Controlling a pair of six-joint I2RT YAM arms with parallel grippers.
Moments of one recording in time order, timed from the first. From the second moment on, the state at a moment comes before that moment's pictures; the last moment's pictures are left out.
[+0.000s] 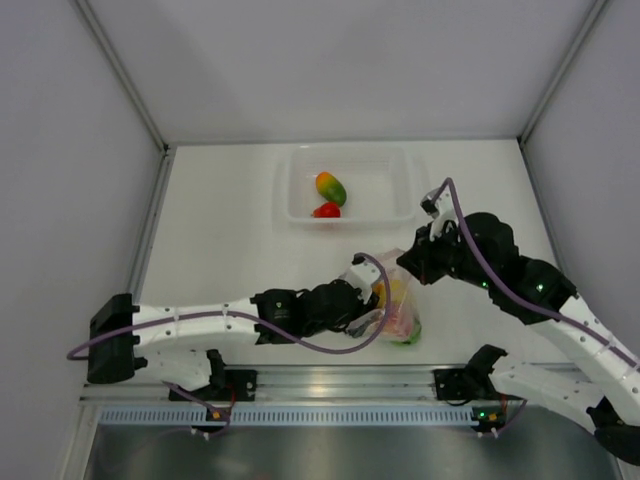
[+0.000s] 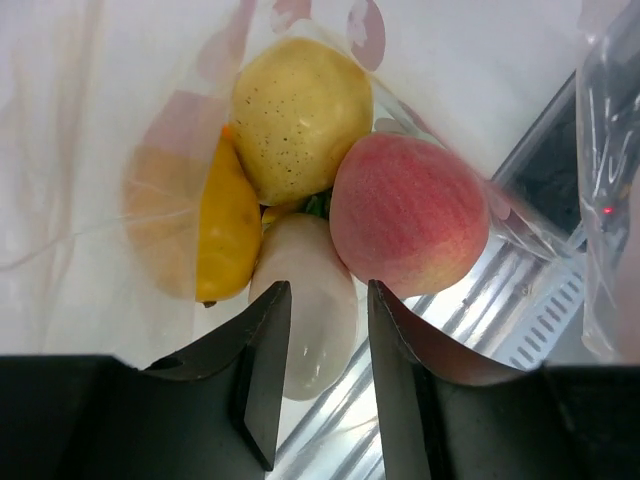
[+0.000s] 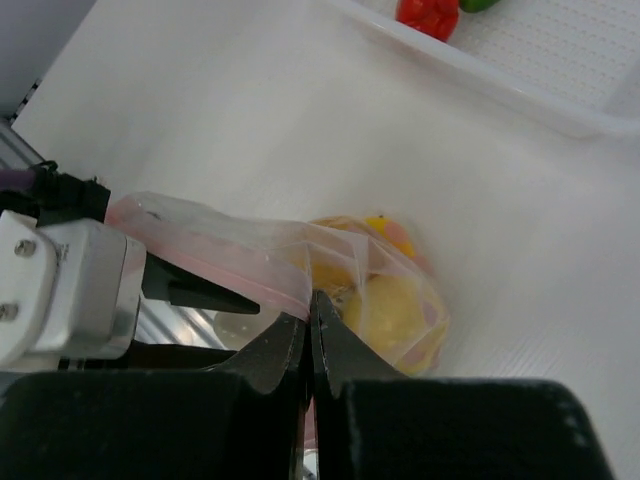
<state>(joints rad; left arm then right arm) -1.33 1.30 0.94 -0.24 -0.27 -0.42 0.75 0.82 1.08 -0.74 -0.04 0.28</state>
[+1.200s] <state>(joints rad) -1.42 1.44 0.82 -0.11 -0.39 -0.48 1.06 0.94 1.05 -0.74 0.31 0.35</state>
